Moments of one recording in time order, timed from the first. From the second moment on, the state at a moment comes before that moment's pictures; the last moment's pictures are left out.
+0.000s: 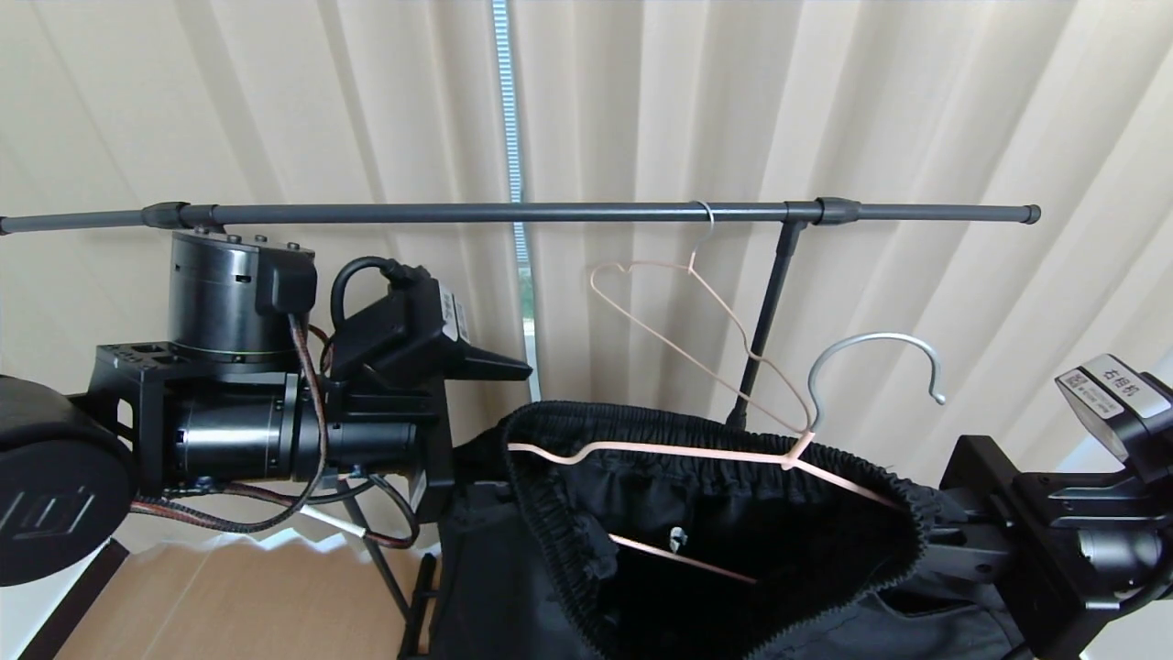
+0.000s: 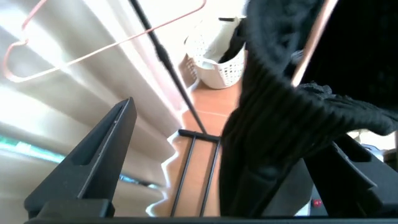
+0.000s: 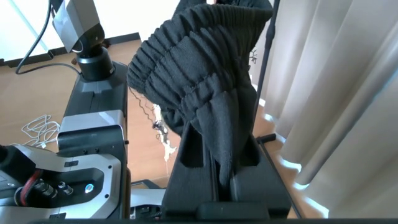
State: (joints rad) left arm -0.48 1.59 -0.88 -0.28 -0.64 0.61; right arm 0.26 1.41 -0.43 -0.67 1.10 -0.18
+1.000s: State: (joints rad) left arm -0.62 1.66 -0.89 -0.28 -0.61 0.61; right arm 0.30 1.44 -0.47 -0.67 1.10 -0.17
